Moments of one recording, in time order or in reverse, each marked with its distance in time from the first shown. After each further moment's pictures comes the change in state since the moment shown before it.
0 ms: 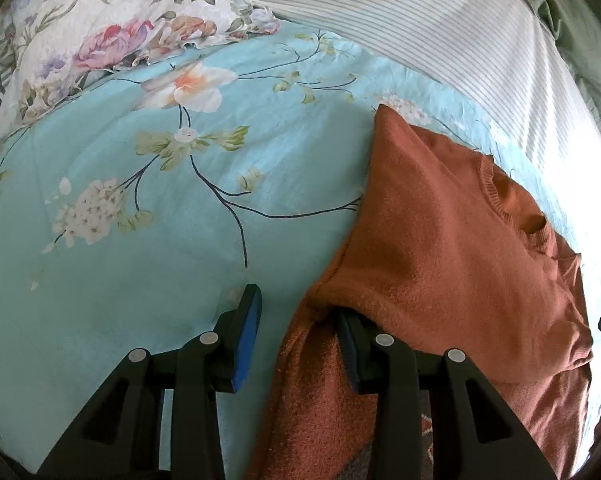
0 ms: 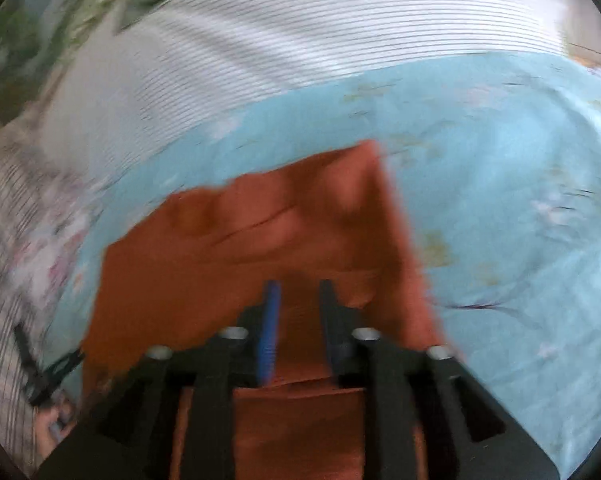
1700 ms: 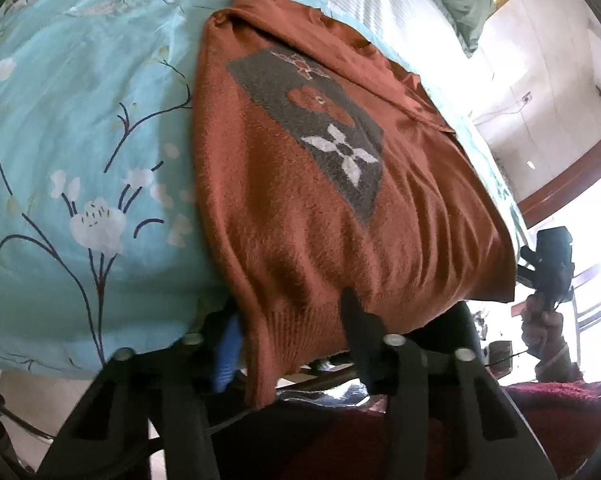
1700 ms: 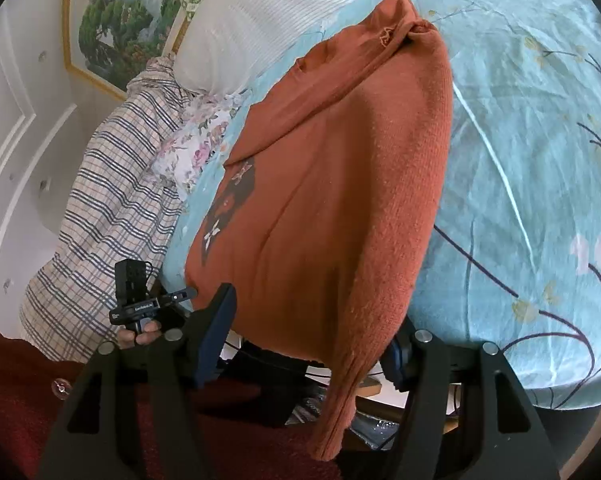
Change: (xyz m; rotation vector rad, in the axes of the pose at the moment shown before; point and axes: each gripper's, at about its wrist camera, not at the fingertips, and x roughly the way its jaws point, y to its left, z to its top) left arm -0.131 0.056 -0.211 0.237 0.275 -0.466; right arm -0.140 -0.062 -0.229 0.048 0.165 0.492
